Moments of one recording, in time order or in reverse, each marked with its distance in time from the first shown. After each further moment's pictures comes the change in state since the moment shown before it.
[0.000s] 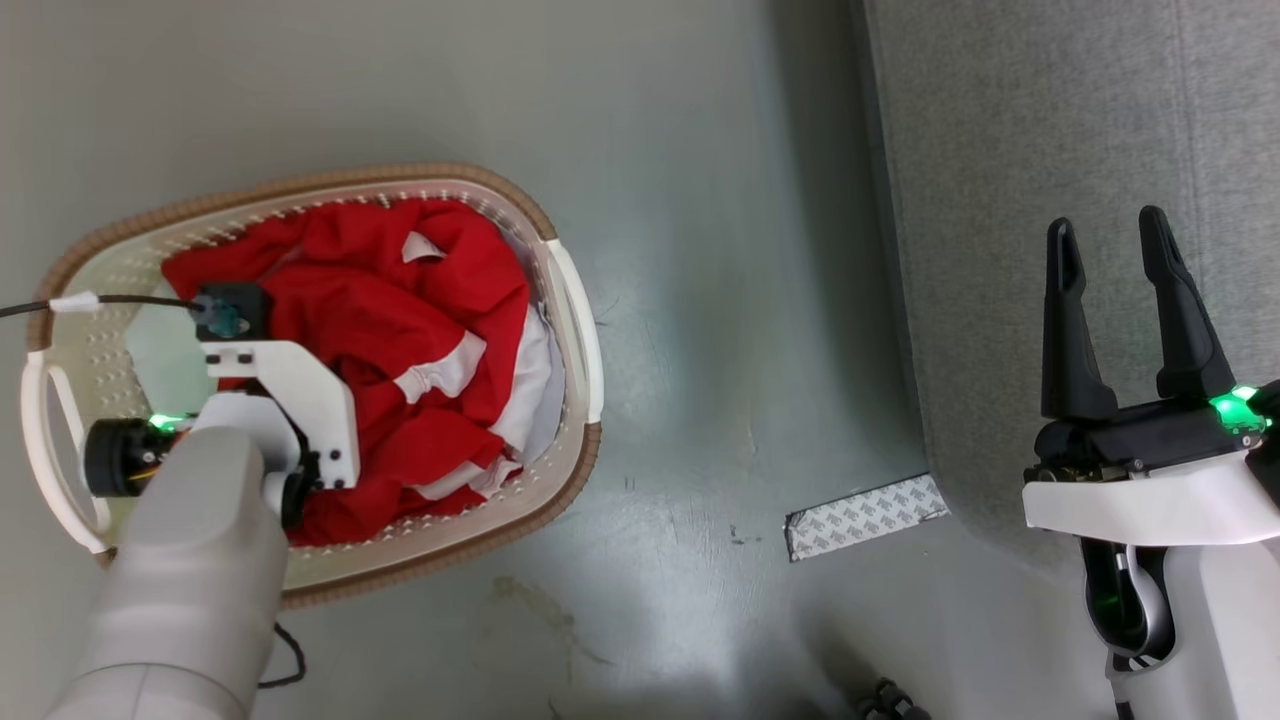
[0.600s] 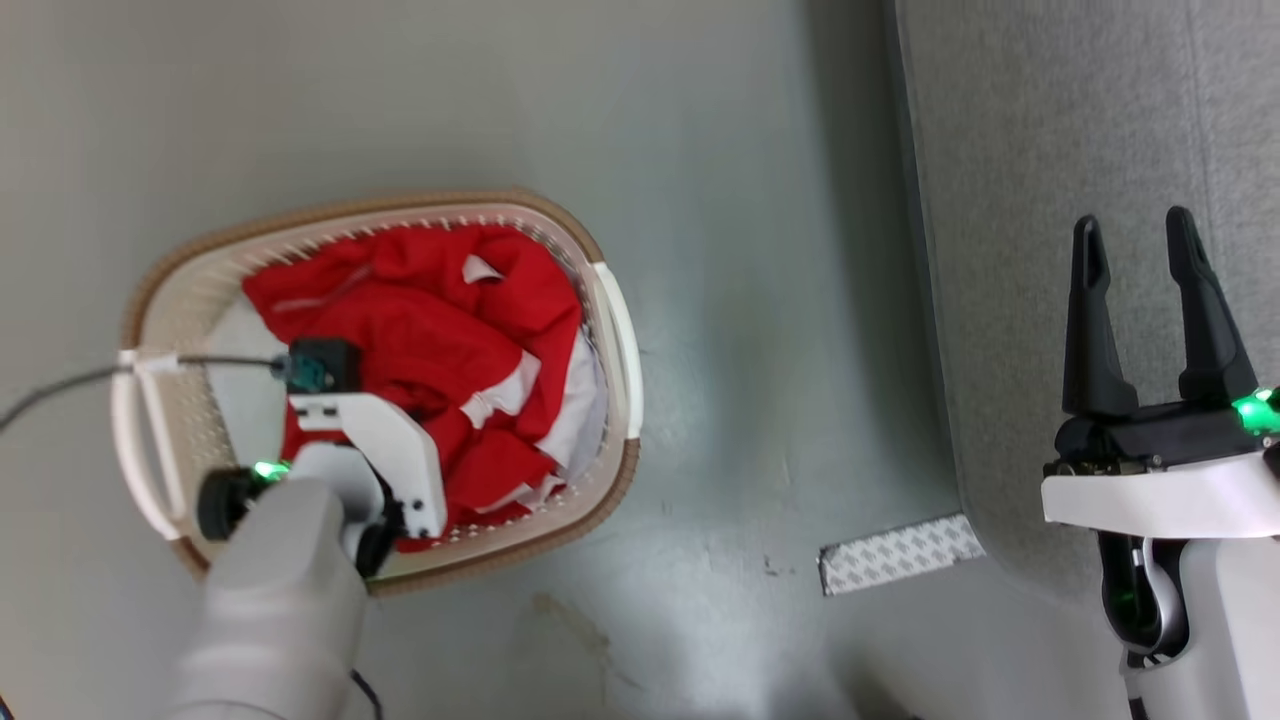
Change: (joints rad) left arm 0.058 -0.095 -0.011 0.015 -0.079 -0.096 -0.052; right arm -0.006 0.001 -0.040 0.020 -0.013 0.000 0.000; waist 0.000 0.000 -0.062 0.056
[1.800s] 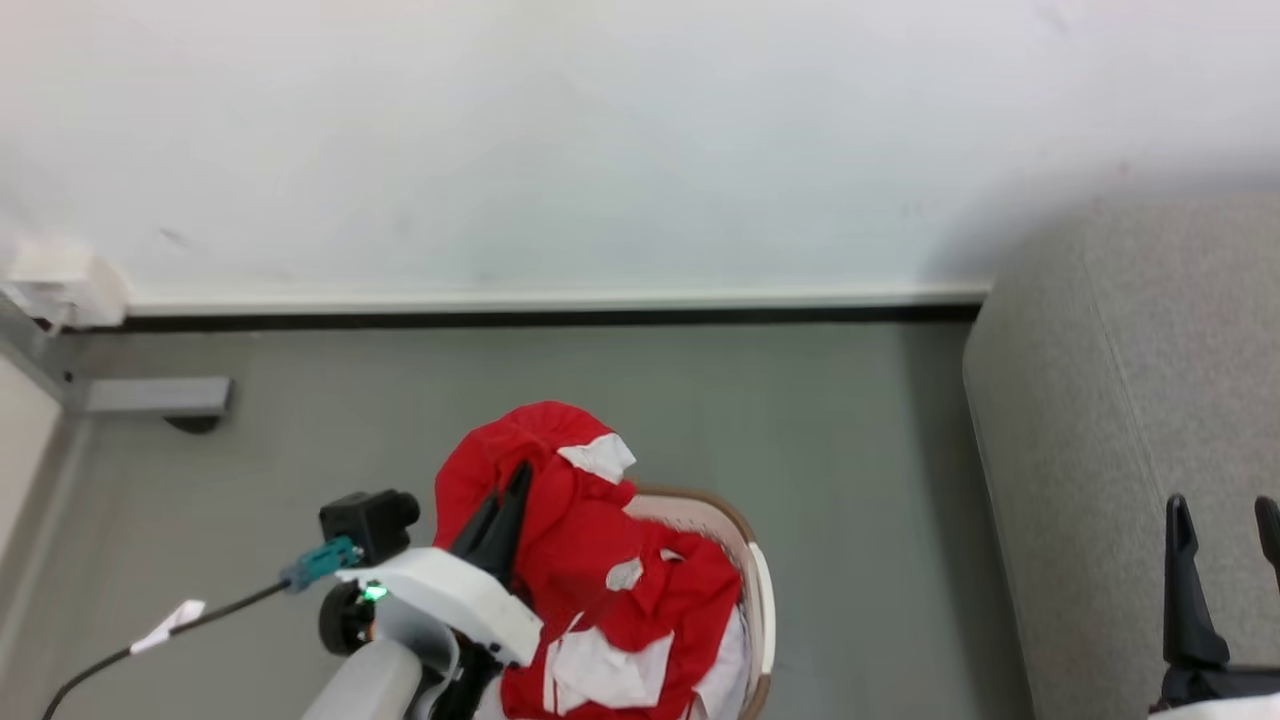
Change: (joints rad) left arm 0.465 0.029 -0.304 -0.665 -0.565 0.005 -0.301; right arm 0.383 -0.070 -0.165 0.028 -0.059 0.000 0.000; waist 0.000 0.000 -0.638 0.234
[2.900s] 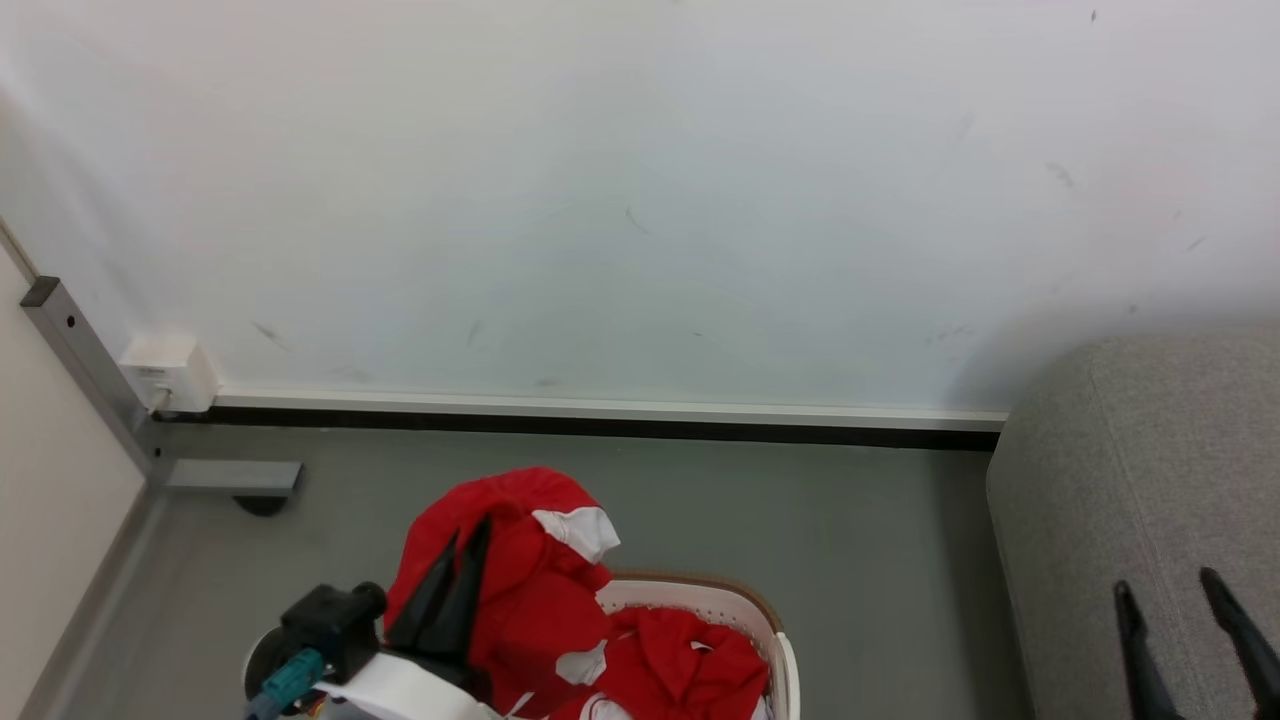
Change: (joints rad) left arm 0.289 0.039 0.176 -0.353 0.413 0.015 -0.046; right arm 0.140 -0.097 0.086 -0.024 -0.039 0.000 0.000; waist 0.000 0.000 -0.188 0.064
